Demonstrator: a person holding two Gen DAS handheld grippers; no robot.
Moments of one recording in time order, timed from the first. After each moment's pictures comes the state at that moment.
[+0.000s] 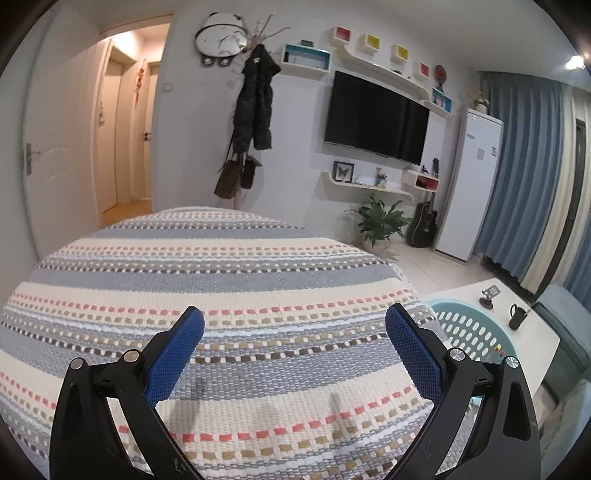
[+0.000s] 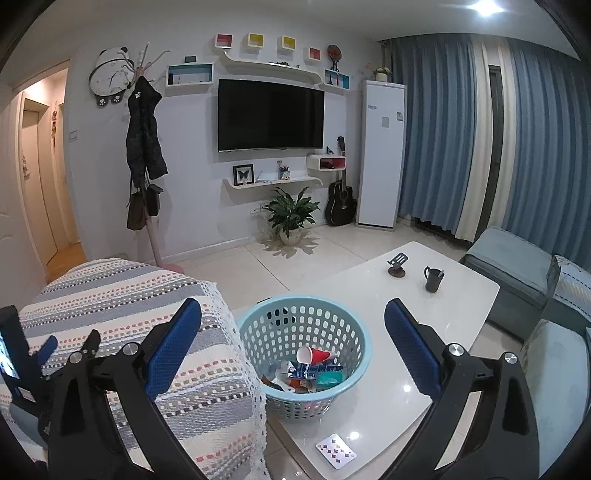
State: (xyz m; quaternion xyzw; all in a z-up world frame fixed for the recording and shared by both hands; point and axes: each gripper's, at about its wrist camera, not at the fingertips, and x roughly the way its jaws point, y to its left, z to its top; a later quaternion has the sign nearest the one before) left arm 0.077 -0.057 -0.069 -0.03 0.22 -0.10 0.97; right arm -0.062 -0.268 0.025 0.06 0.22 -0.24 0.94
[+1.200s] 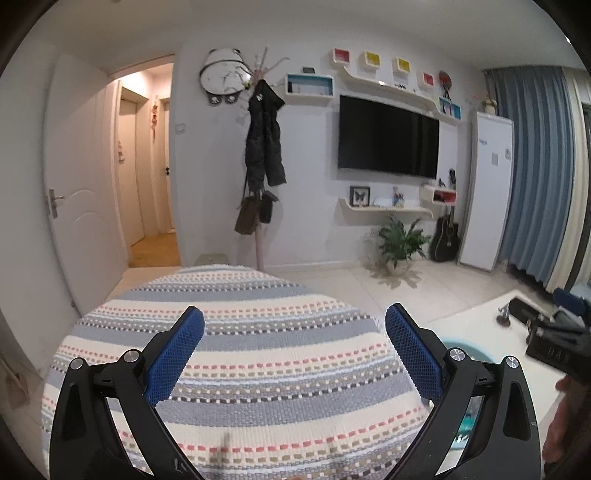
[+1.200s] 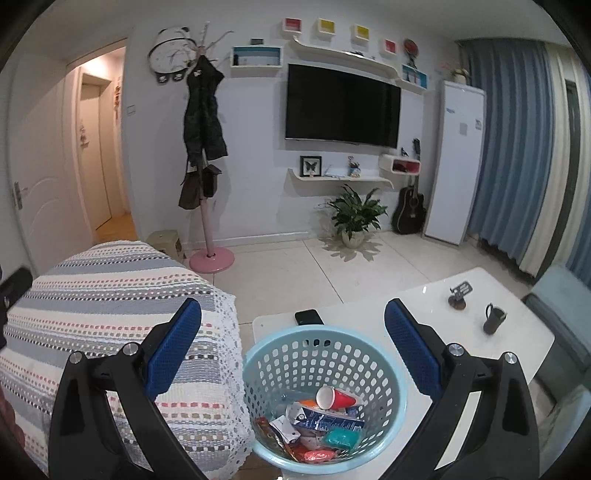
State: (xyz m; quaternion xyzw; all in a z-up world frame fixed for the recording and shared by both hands) left arm 0.050 -0.114 0.029 0.00 0.18 -0.04 0.98; right arm 0.035 -0.335 0.012 0.01 0.24 -0.09 0.97
